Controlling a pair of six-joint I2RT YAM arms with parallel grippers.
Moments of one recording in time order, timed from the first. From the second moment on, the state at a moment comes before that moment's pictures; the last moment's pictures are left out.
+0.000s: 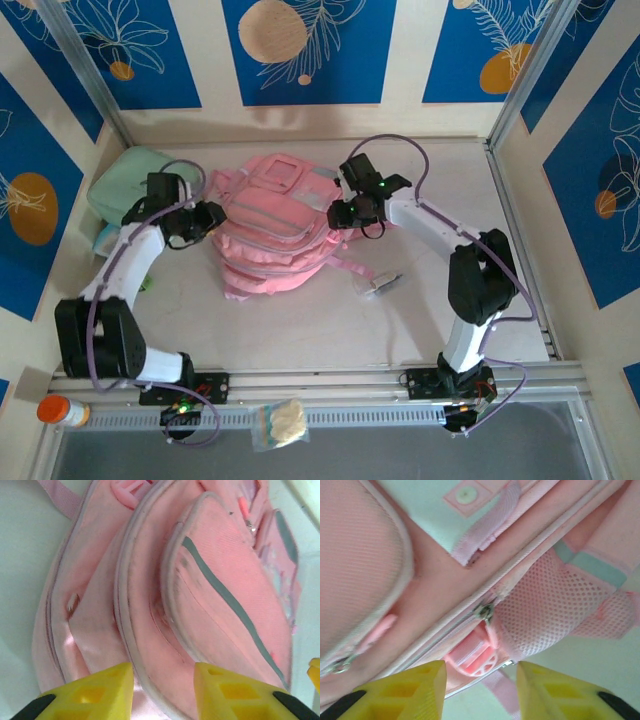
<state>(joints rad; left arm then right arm) -0.02 1.36 1.03 -0.59 0.38 -0.59 0.53 1.78 1.48 -0.77 -0.13 0.35</state>
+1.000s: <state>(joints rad) -0.62 1.33 0.87 -0.31 -0.08 -1.00 0.53 2.14 1.84 -0.83 -0.40 0.75</state>
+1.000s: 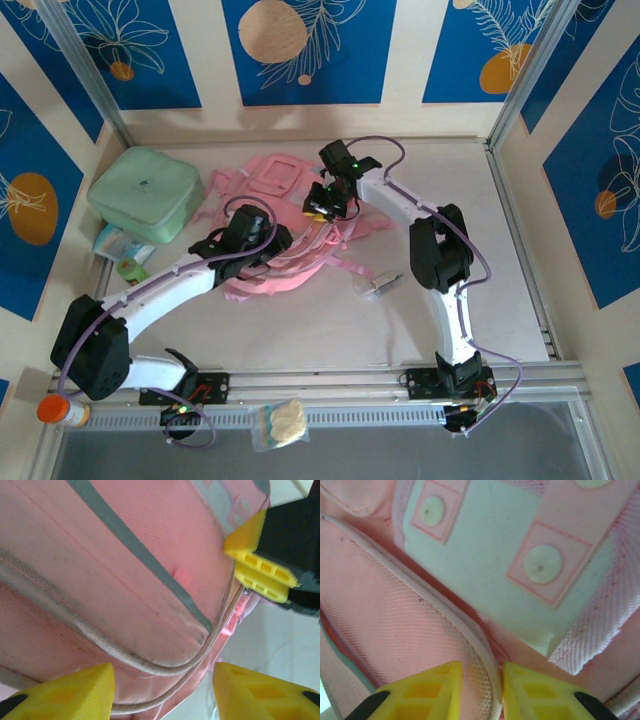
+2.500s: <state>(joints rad) -0.78 1.37 0.95 -0.51 -0.38 -0.95 0.56 1.90 1.48 -0.43 -0.47 1.10</state>
